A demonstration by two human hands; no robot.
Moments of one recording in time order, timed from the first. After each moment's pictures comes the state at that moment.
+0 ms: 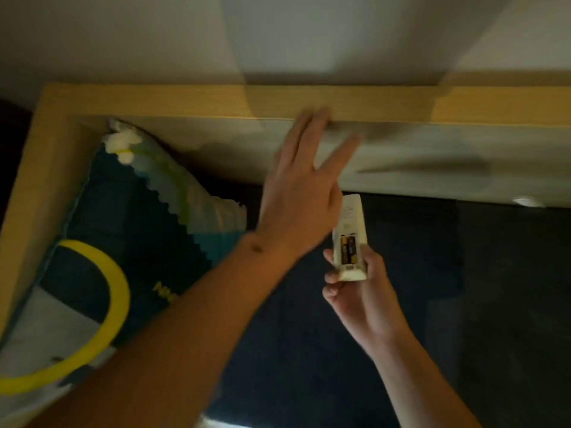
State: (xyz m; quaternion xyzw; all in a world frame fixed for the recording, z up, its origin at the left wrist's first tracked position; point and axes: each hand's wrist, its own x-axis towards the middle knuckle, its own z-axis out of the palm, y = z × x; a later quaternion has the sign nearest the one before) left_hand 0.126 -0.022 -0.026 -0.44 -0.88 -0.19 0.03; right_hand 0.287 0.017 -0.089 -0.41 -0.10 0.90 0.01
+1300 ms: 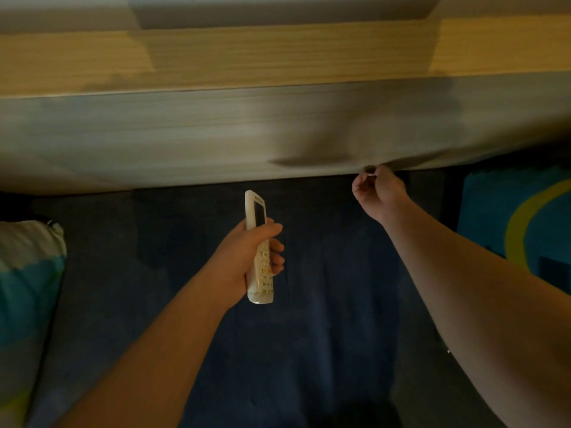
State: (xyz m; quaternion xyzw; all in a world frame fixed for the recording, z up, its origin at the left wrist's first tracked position) left_hand 0.275 0.124 -0.155 0.19 -0.59 -0.53 -0.58; right_hand 0.368 0.380 -0.242 -0.63 -0.08 0.75 0.21
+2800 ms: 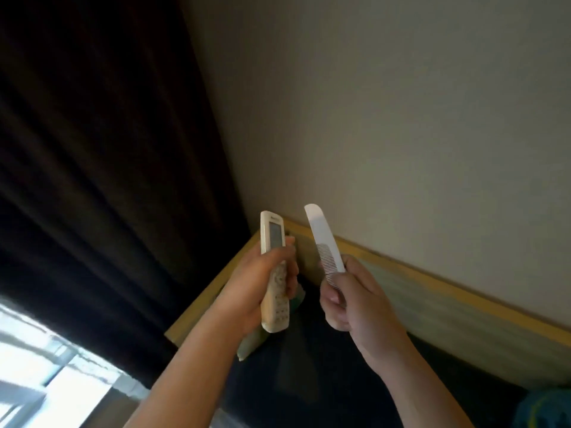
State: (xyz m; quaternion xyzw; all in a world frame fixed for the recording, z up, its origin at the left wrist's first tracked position) left_hand 0.388 -0.243 0.432 0.03 -0.61 -0.76 -0.20; right_hand 0.454 -0.080 0.421 -0.02 -0.62 0.78 -0.04
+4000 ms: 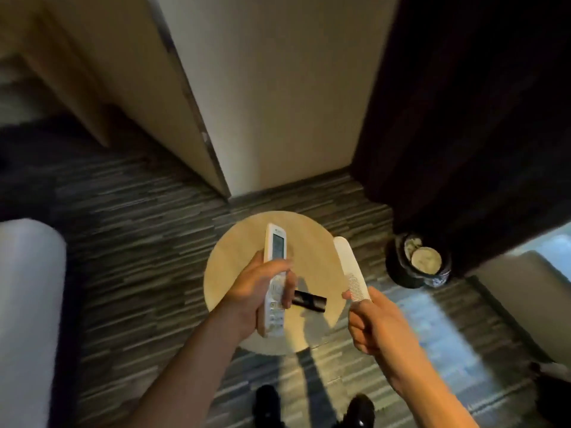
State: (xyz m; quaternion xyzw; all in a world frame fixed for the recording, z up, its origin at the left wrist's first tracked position) left_hand 1.335 -0.255 0.287 0.55 -0.10 -0.61 0.57; right_hand 1.125 -0.314 0.285 0.43 -0.49 0.18 -0.74
